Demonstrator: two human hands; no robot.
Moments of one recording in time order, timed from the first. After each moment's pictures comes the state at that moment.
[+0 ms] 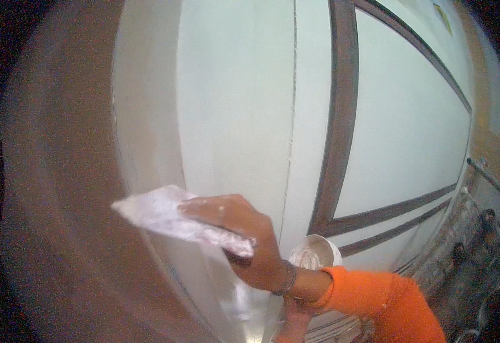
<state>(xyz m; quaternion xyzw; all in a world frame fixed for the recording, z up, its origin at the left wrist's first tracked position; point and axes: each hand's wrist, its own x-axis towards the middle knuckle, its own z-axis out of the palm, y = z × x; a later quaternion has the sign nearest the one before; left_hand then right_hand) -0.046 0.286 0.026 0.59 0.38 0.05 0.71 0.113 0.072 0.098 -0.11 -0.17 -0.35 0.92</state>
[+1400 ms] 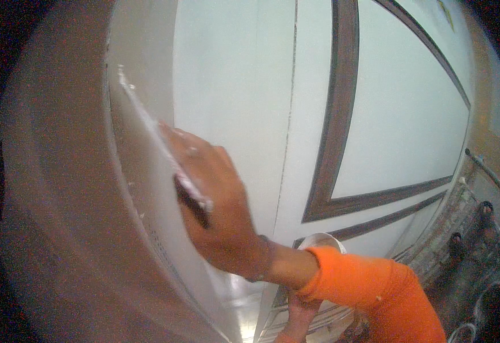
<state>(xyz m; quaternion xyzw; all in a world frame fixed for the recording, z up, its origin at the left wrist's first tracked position) -0.104 0.326 0.001 0.47 0.38 0.01 0.80 0.102 0.079 0.119 -0.14 -0.04 -0.30 0.94</state>
